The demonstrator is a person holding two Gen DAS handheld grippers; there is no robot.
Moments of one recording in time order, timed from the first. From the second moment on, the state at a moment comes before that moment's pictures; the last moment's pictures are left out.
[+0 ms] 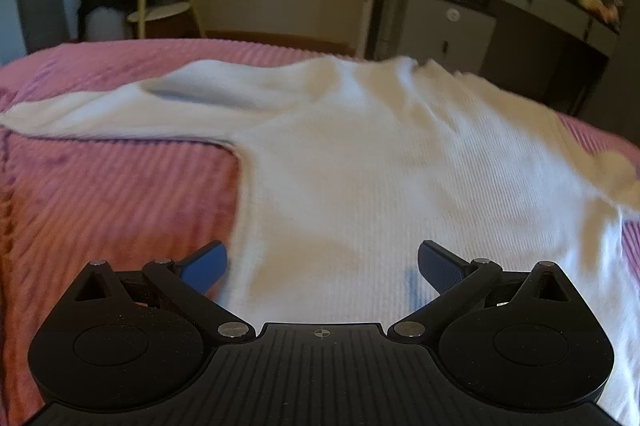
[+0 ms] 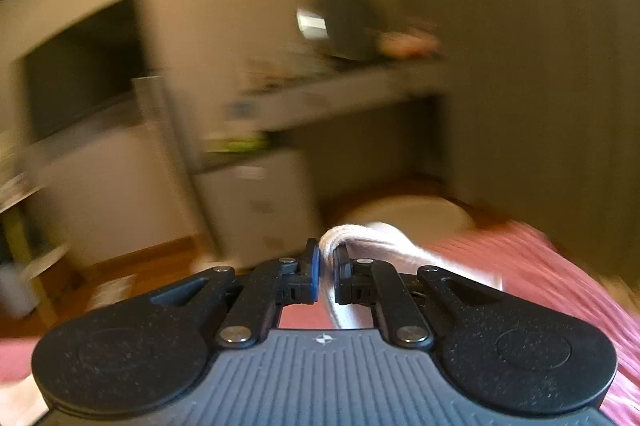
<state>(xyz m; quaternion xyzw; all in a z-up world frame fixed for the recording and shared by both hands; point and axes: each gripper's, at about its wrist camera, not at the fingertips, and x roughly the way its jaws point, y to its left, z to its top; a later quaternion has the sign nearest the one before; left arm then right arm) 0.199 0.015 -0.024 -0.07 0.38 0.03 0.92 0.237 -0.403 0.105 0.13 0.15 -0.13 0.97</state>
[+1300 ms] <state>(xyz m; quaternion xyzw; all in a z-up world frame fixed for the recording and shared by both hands) 0.343 0.045 -0.036 -0.25 0.40 -0.04 0.88 0.174 -0.331 -0.073 0.39 0.24 -0.07 0.89</state>
